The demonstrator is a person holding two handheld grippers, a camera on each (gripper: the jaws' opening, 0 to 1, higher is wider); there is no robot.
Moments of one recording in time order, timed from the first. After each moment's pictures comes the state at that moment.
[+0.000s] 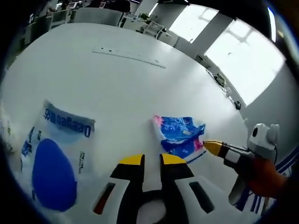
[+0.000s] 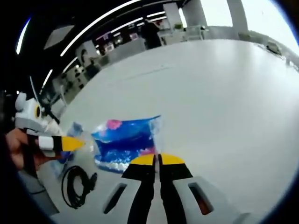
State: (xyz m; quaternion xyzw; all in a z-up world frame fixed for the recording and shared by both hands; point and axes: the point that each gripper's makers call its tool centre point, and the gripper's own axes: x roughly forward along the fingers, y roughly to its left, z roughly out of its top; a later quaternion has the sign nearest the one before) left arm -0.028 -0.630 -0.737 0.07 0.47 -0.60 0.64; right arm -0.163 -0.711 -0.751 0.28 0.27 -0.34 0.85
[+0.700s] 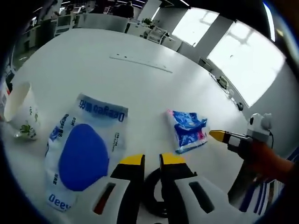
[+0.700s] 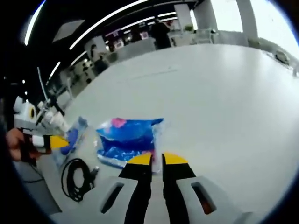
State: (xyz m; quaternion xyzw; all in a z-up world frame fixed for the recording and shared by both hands) left arm 0.005 -0.574 -0.724 0.07 0.45 -0.59 0.67; right arm -0.166 -0.710 -0.738 0.25 0.28 -0.31 0.87
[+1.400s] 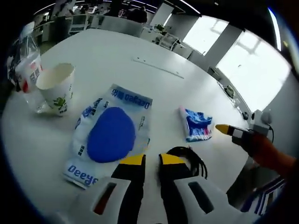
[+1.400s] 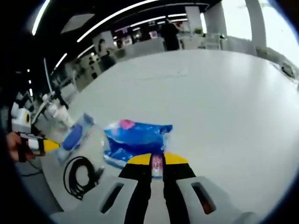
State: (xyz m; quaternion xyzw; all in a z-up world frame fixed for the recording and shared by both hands) left arm 0.025 -0.509 -0.725 0.04 0.45 -0.54 0.71; right arm -0.147 -0.703 -0.719 0.21 0.29 -0.28 0.89
